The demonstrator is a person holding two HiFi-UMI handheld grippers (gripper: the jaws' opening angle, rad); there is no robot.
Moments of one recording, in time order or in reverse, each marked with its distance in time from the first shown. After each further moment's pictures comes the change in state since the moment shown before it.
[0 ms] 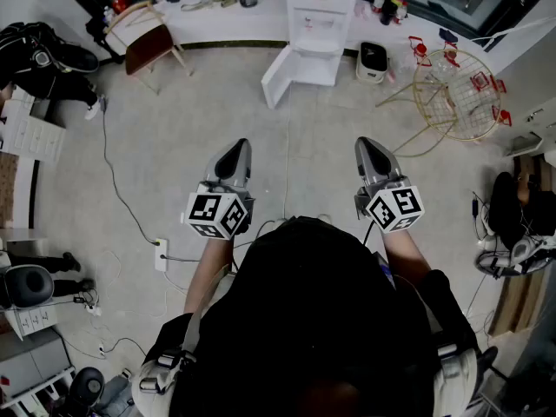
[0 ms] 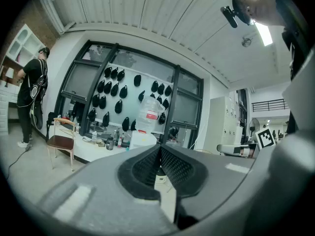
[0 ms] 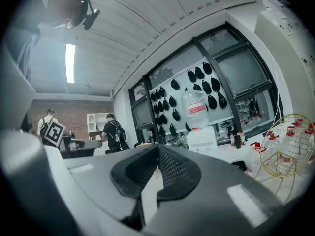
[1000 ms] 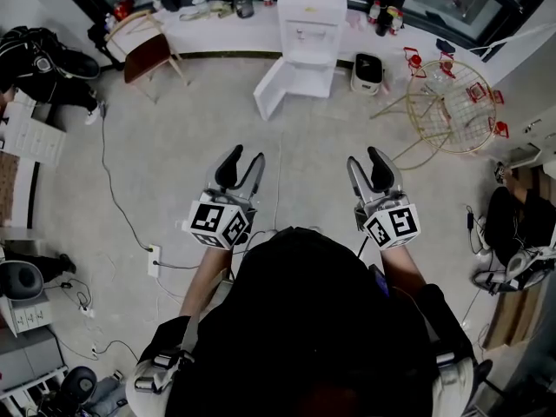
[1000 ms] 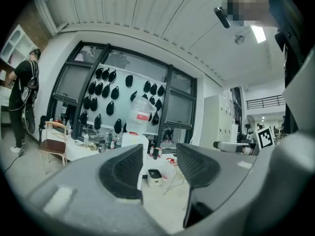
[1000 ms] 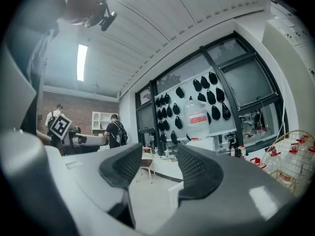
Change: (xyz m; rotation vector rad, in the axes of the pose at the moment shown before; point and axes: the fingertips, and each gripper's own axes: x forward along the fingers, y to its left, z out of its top) left arm 0.040 -0.060 0.001 0.038 -0.011 -0.051; right arm -0.027 -0.038 0.027 -0.110 -0.070 0.051
